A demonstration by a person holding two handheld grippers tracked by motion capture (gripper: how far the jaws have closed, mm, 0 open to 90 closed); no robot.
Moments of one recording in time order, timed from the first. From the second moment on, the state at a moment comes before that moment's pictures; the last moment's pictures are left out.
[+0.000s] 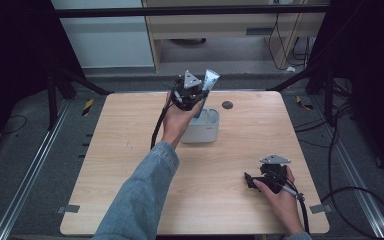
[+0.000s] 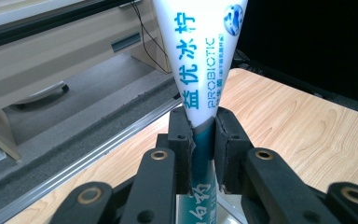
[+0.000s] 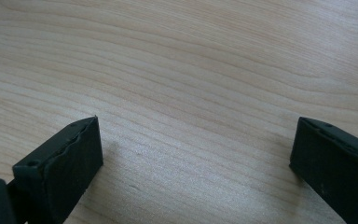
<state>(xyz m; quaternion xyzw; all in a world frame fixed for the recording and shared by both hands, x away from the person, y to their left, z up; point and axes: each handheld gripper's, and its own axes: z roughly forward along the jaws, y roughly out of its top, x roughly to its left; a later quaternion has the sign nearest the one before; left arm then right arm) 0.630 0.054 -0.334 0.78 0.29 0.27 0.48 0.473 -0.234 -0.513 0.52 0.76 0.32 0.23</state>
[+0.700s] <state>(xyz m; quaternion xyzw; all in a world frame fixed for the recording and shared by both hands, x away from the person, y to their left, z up) 0.636 0.056 -0.353 0.79 0.29 0.26 0.47 0.473 -0.234 -0.512 0.52 0.76 0.33 0.23</state>
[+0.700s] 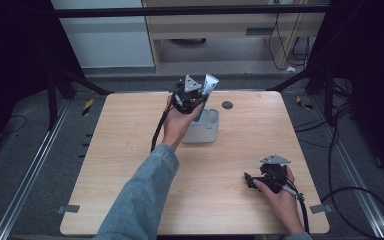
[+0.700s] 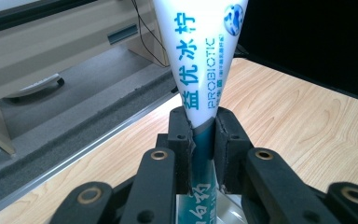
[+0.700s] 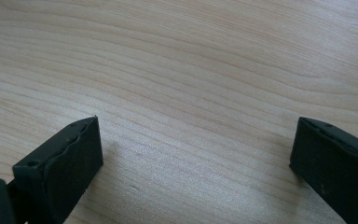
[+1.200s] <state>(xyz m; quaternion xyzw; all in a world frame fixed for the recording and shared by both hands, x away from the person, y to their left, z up) 0.638 0.061 -0.362 0.80 0.29 0.26 0.46 0.473 -0.234 -0.512 0.52 0.76 0.33 0.23</state>
